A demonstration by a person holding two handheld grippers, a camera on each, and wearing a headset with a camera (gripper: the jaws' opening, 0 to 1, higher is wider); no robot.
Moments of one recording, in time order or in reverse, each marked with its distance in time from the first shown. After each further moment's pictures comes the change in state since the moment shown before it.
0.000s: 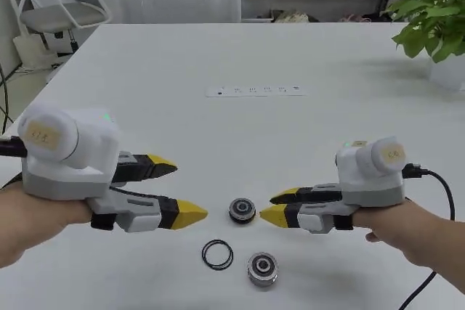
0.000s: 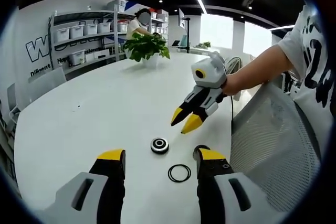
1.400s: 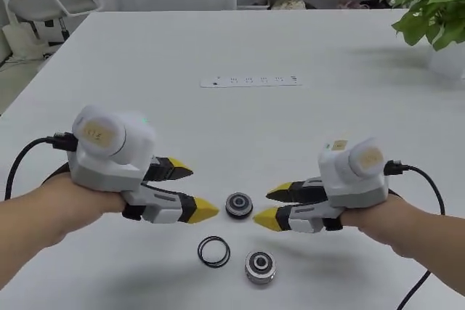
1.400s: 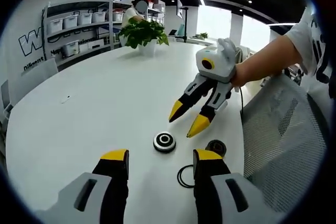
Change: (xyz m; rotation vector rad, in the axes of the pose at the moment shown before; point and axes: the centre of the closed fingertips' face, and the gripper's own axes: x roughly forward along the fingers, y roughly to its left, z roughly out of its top) left arm 0.053 0.014 -0.023 -0.006 0.083 -0.048; right arm 0.019 -0.017 -0.019 -0.144 0.089 -0.025
